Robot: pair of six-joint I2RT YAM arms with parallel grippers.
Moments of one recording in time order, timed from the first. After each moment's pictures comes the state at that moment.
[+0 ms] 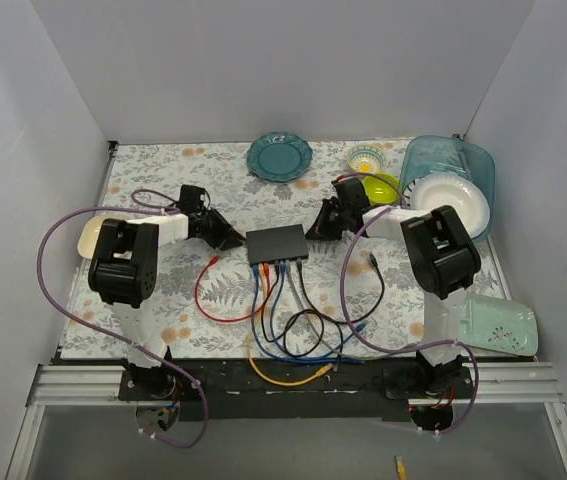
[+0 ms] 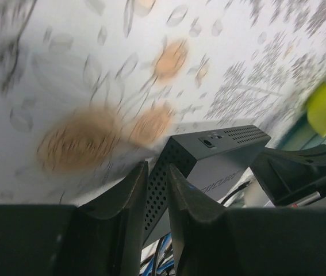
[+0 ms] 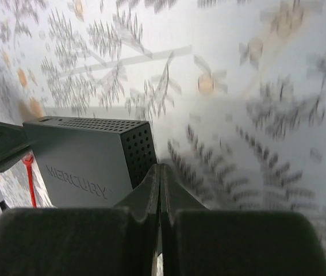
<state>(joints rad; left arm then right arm) -0.17 1.93 1.09 -0.17 0.45 -0.98 0.44 2.04 1.23 -0.04 -0.37 0.73</state>
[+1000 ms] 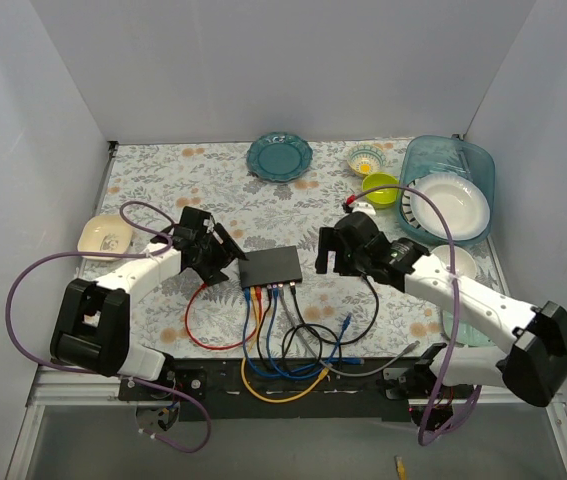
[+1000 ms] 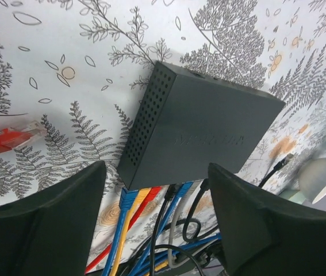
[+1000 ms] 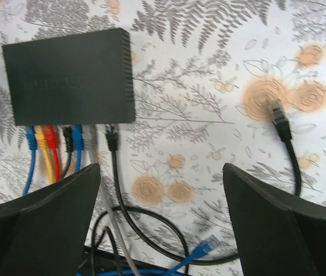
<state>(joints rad) -0.32 1.42 0.78 -0.40 0.20 -0.99 0.79 1.27 0.96 -0.56 0.21 0.68</state>
